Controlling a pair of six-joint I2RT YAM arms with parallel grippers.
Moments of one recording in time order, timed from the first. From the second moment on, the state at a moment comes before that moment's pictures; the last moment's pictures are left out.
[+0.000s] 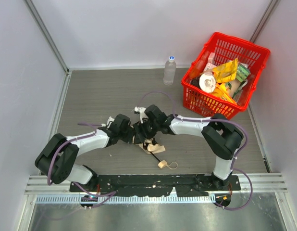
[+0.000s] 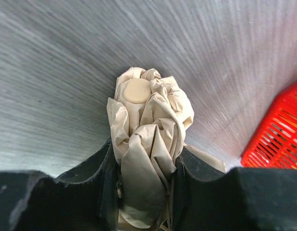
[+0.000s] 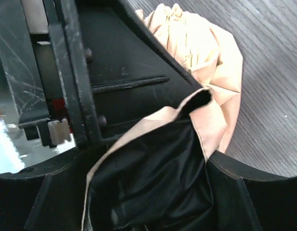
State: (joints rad) left arm -0.62 1.42 0.56 -0.06 -0.08 -1.57; right arm 0.84 1.83 1.07 -0.05 -0.48 0.36
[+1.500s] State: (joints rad) left arm -0.63 1.44 0.64 -0.28 -0.03 -1.59; right arm 0.91 1.78 0.93 0.11 -0.40 0.20
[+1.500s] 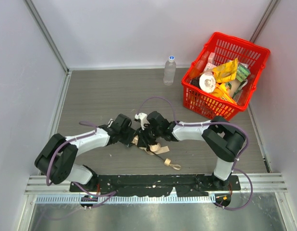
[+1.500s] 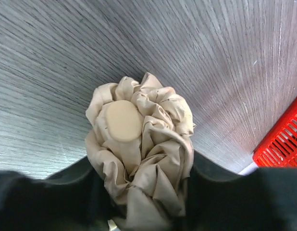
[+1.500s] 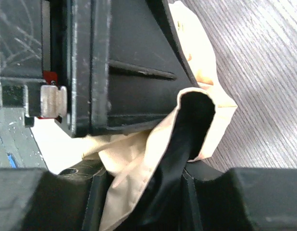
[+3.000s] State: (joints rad) left arm -0.53 0.89 0.54 0.41 -0.22 -1.50; right arm 0.50 1.04 0.96 -0.38 -0.13 0.89
